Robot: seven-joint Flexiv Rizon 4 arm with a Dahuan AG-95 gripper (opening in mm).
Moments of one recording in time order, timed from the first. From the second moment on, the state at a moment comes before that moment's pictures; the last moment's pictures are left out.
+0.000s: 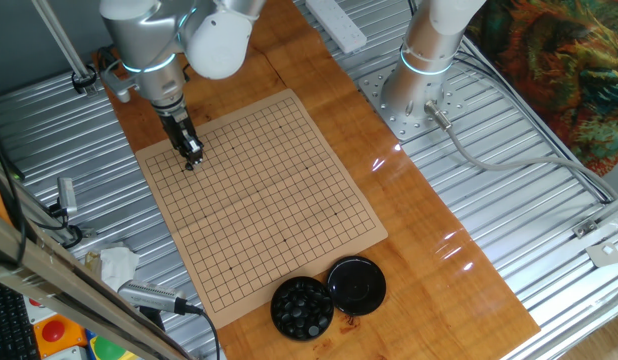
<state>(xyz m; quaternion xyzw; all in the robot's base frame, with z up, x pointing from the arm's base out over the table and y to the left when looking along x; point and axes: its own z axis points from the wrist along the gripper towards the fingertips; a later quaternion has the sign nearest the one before) 0.600 -0.072 0.011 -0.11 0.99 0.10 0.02</state>
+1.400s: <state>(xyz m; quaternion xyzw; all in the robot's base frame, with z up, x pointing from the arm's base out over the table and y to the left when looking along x) 0.594 -0.074 0.018 -0.11 0.99 0.06 0.01</state>
